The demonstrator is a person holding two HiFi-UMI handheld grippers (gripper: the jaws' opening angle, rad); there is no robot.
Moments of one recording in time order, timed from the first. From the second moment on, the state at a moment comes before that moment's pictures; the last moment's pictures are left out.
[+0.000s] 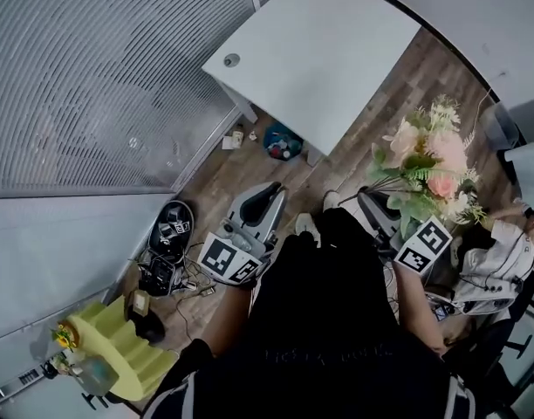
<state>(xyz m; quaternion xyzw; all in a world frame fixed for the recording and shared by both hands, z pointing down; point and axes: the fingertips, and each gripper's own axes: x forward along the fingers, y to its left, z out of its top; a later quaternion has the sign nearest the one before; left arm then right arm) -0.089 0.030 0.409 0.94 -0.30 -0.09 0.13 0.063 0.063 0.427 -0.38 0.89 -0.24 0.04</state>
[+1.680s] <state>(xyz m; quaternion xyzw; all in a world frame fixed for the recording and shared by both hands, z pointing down) -0.031 -0.187 0.505 0.91 -0.38 0.00 0.19 0.099 -0.227 0.619 -0.32 0.86 -0.39 -0.11</state>
